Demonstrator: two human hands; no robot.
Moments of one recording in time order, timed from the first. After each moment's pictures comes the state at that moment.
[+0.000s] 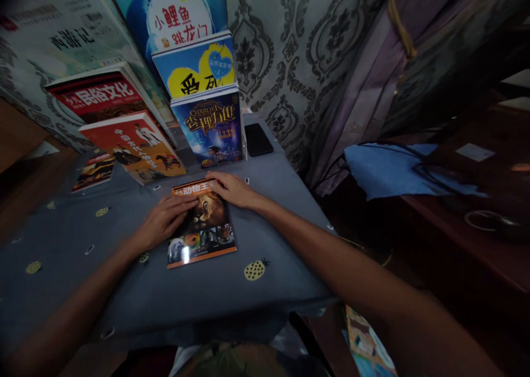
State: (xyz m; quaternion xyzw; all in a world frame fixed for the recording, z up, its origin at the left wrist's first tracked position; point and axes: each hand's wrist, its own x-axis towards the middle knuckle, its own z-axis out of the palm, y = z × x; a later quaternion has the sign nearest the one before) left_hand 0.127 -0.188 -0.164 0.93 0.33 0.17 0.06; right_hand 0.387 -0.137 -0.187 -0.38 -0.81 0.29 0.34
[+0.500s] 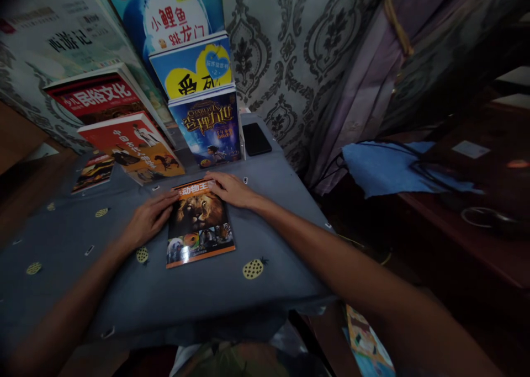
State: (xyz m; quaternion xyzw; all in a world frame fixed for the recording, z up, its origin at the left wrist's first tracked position) left_hand 0.095 -0.183 -0.170 0.89 0.41 0.20 0.02; right_hand 0.386 -0.137 -0.188 -0.38 -0.82 0.27 0.34
